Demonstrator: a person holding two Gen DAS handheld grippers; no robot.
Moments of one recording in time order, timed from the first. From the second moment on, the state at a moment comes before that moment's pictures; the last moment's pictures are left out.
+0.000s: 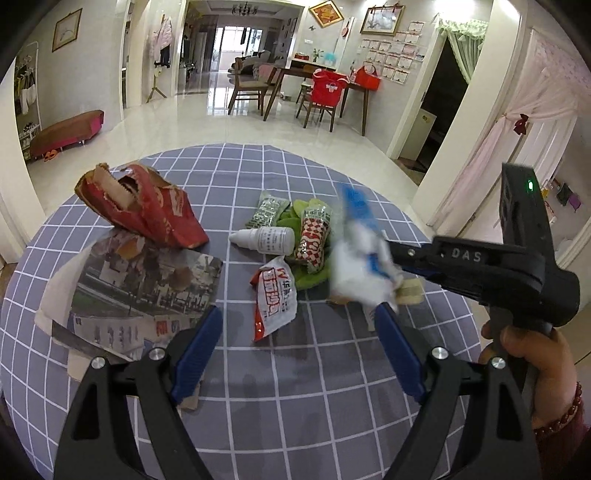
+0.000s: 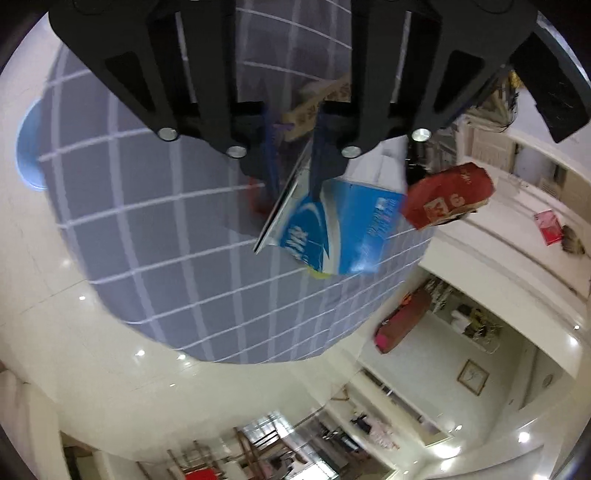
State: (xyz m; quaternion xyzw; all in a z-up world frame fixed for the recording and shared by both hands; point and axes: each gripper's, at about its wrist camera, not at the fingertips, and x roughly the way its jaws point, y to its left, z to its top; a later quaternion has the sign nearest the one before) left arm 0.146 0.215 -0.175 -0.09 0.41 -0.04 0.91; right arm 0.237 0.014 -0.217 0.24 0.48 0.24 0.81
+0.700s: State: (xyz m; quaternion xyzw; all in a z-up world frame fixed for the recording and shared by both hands) left arm 0.141 0.205 -0.177 -0.09 0.42 -0.05 0.90; right arm 0.225 -0.037 -0.217 0.44 0.40 0.35 0.72
